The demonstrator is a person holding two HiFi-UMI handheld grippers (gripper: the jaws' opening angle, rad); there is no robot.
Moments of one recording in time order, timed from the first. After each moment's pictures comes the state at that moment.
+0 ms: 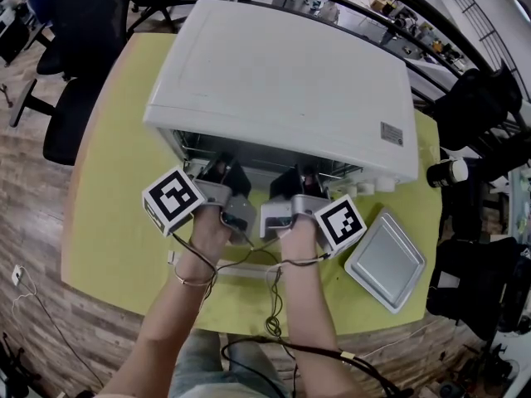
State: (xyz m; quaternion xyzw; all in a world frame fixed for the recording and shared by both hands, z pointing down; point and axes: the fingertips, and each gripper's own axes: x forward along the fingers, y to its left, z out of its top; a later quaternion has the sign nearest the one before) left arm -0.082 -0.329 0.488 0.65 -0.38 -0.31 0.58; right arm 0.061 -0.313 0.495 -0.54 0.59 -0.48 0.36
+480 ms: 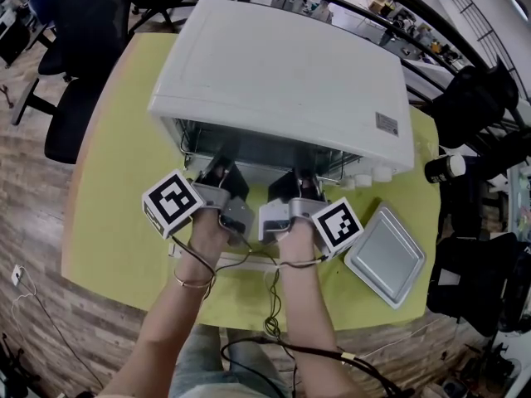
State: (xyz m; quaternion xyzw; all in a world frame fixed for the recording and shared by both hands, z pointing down) left arm -0.085 -0.305 0.486 0.65 -0.37 -0.32 0.58; right arm 0.058 -0.287 0.495 -0.53 0.59 -0.48 0.36
